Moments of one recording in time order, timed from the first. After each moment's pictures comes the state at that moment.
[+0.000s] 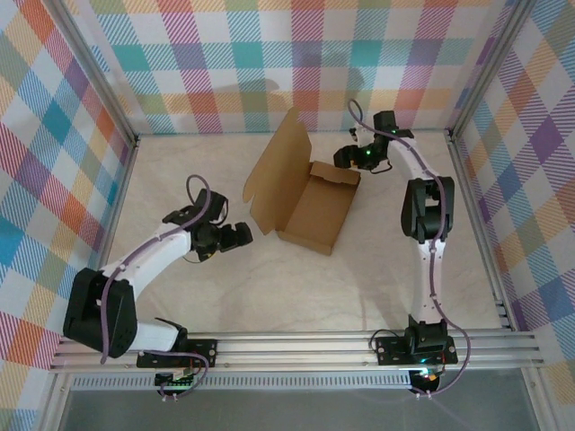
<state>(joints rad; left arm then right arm) -0.38 1.34 0.86 -0.68 0.11 -0.65 0.11 2.43 2.16 -0.82 -0.62 -0.04</state>
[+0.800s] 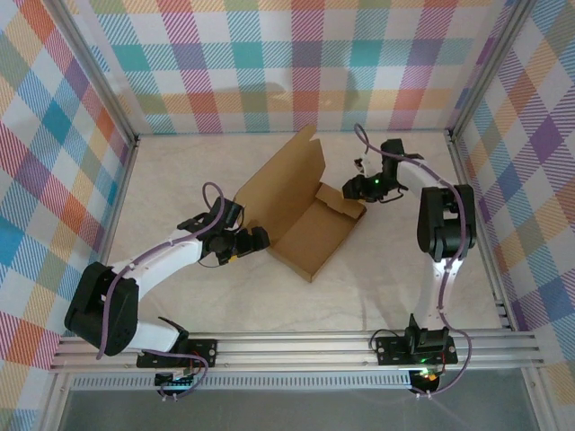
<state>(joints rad) -0.49 1.38 0.81 -0.51 0.20 -0.77 0.10 2.05 1.51 -0.72 -0.69 -0.03</state>
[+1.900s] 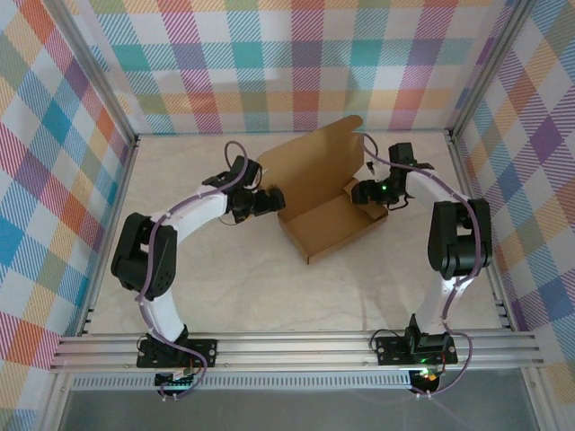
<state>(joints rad) -0.43 1.81 1.31 -0.54 0.16 -0.63 0.09 1.87 1.33 -0.62 -0.39 -0.04</state>
